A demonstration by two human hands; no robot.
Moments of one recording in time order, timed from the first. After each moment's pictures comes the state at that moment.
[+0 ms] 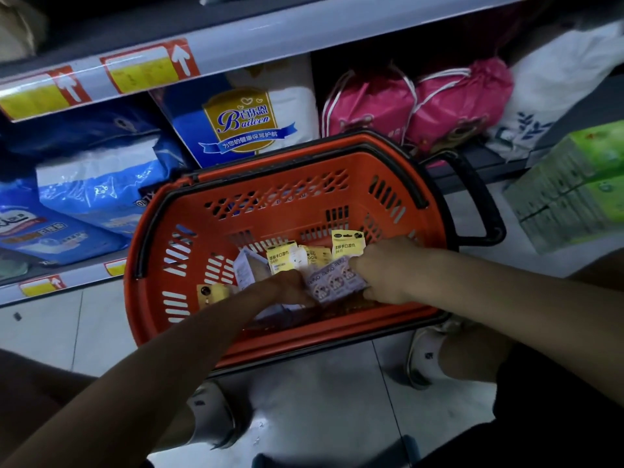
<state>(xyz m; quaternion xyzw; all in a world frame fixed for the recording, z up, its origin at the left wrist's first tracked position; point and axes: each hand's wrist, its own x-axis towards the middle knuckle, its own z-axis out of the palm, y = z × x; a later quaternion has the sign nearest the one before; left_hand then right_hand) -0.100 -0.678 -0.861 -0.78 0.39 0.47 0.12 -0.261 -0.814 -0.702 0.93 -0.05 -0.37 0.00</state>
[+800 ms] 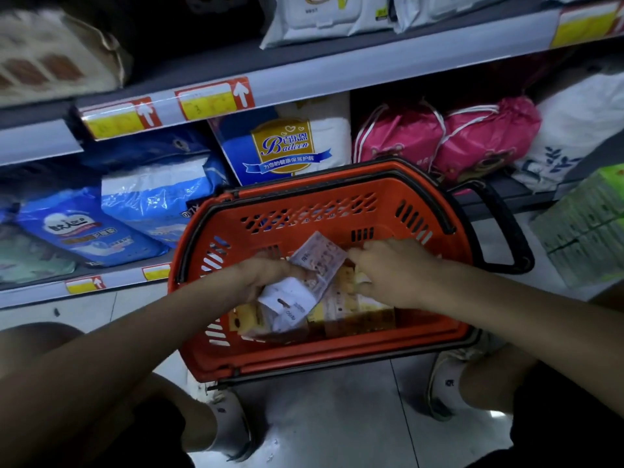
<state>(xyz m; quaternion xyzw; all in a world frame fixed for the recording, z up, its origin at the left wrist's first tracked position) -0.070 -0.640 -0.720 -0.79 0.04 0.54 -0.29 -0.239 -0.800 -0.671 0.97 -0.07 -0.21 -0.04</state>
